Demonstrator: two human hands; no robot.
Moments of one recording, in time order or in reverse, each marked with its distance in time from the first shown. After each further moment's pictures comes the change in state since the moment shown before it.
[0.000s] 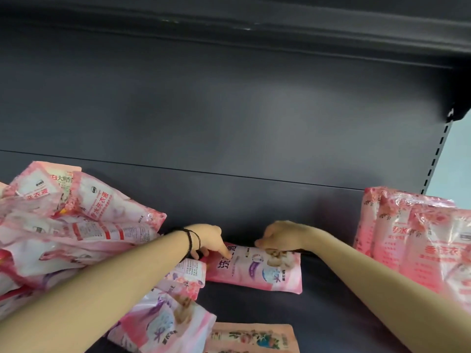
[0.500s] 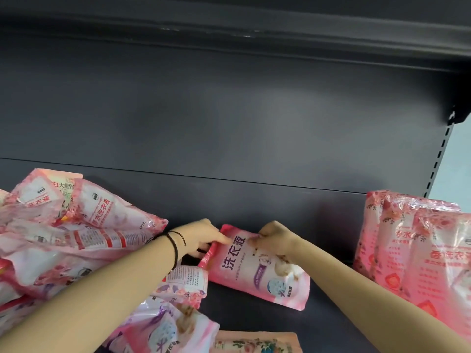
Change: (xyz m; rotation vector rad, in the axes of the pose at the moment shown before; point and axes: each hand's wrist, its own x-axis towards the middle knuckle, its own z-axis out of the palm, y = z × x) left_hand -0.008 -0.011 -0.014 -0.607 0.034 0.017; right_hand 0.017 -0.014 0.020 0.571 0.212 0.080
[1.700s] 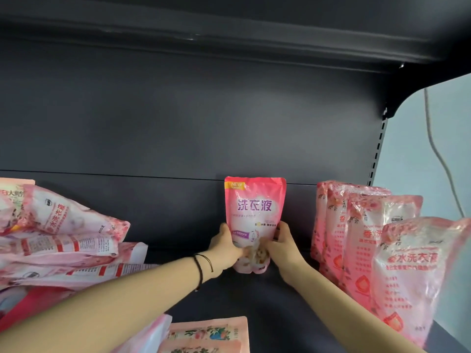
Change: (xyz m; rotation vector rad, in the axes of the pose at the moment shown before) left_hand -0.006 0.026 0.134 0.051 0.207 0.339; right_hand -0.053 0.077 -0.010 0.822 0.352 -0.028
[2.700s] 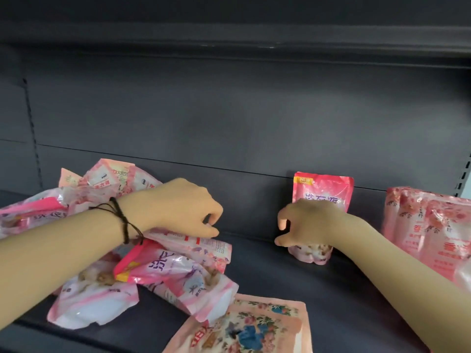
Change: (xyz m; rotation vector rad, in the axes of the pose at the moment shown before) left_hand -0.106 0.013 -0.203 1.412 -0.031 0.523; right_hand -0.072 -0.133 0.053 -1.643 -0.504 -0.436
